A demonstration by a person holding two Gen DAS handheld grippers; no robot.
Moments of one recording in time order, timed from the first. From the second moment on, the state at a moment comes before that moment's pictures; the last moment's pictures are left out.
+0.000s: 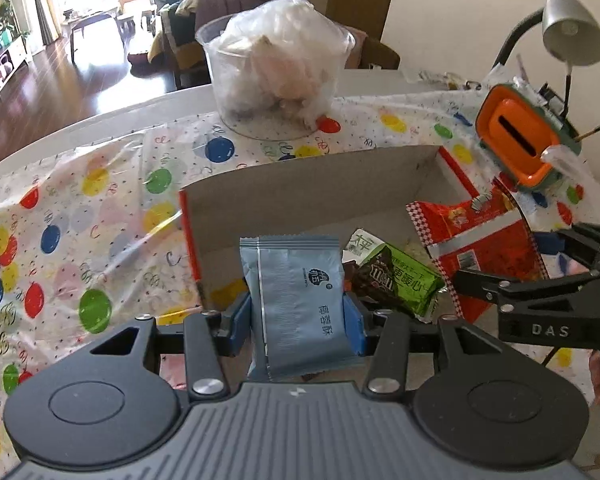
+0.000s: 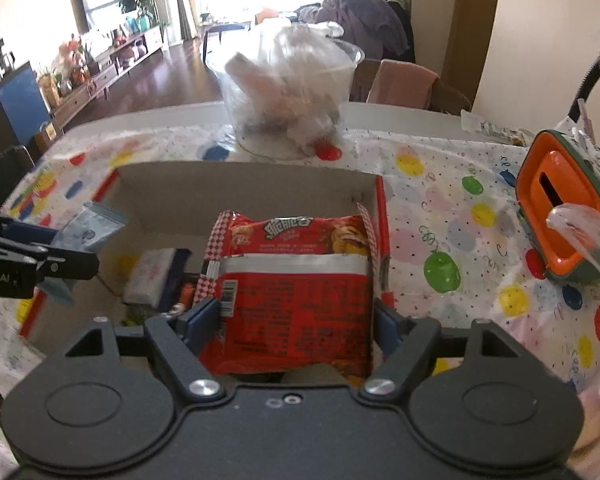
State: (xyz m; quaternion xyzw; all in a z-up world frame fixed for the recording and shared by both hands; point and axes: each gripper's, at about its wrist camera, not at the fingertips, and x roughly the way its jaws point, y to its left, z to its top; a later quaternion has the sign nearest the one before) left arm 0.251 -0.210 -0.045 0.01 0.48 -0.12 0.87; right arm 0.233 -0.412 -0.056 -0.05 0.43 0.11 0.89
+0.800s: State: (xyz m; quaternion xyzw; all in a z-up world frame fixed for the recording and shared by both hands) left arm 0.307 -0.232 -0.087 0.04 0.54 -0.08 0.84; right arm 0.279 -0.397 -0.078 -0.08 0.46 0.18 0.87
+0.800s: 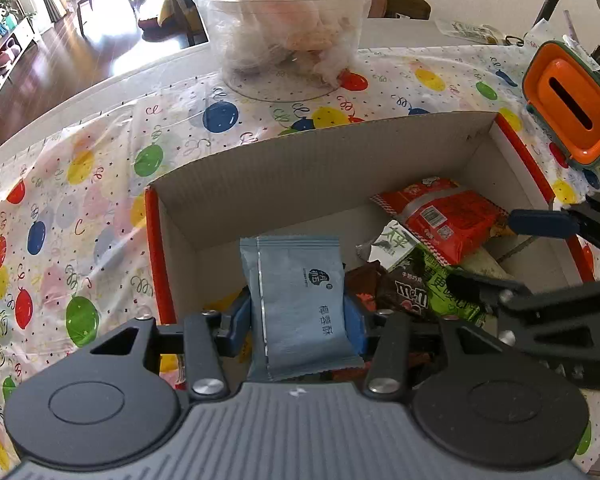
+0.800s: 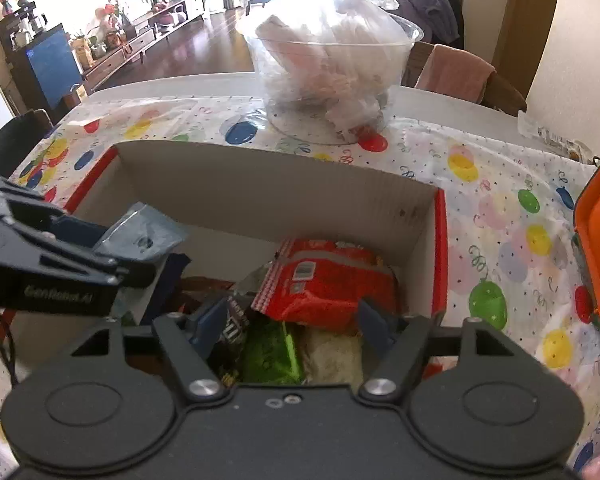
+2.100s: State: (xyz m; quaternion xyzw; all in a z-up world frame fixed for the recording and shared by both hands) left arm 0.192 -0.125 -0.012 -0.02 0.39 -0.12 0.91; right arm 0.166 -0.335 -0.009 -0.03 0.36 0.20 0.91
